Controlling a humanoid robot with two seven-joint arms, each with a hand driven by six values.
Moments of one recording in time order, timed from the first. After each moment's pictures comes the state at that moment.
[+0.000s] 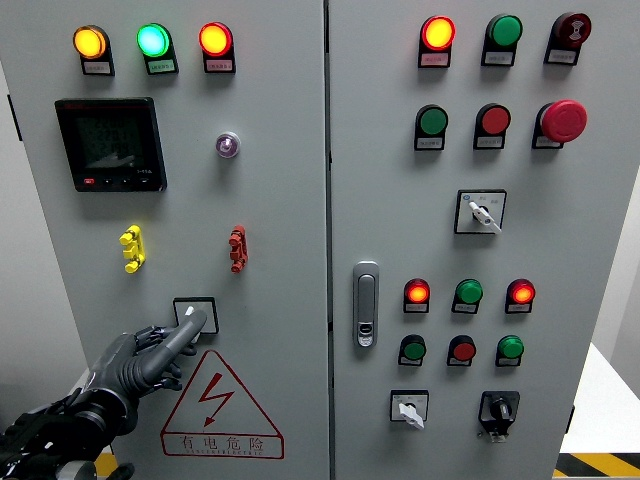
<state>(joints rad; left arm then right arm) -0.58 -0.08 -1.64 -1.67 1.51 0.07 0.87 -0.01 0.12 0.05 -0.14 -0.02 0.02 -0.04</state>
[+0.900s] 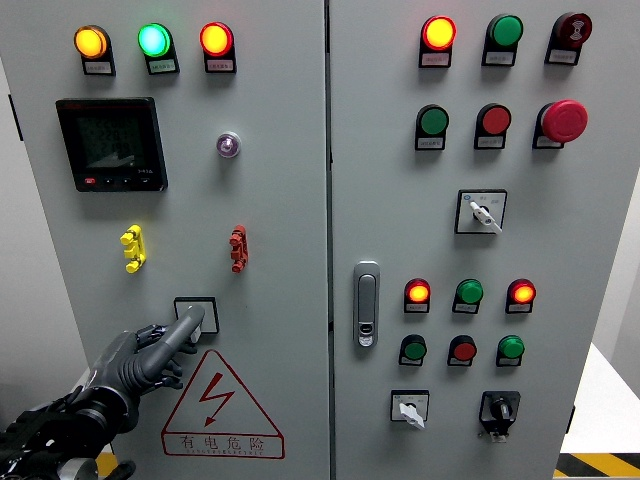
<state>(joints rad) -0.59 -0.08 -1.64 -1.66 1.51 0.07 0.87 -0.01 0.12 0.05 -0.14 -0.02 0.02 -0.04</state>
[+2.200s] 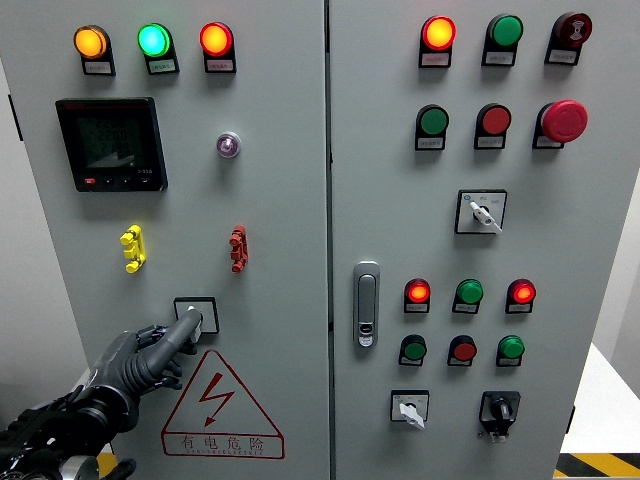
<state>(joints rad) -0.60 -0.08 -1.64 -1.65 1.51 0.07 0.87 -0.01 0.12 0.05 -0.14 -0.02 0.02 -0.04</state>
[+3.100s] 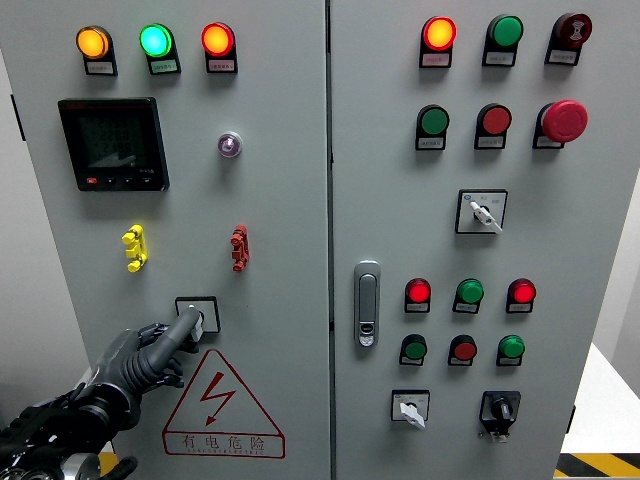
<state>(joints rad) -0.61 -0.08 -1.64 -1.64 1.51 0.06 0.88 -0.01 0.12 0.05 -0.14 -0.02 0.02 -0.04</state>
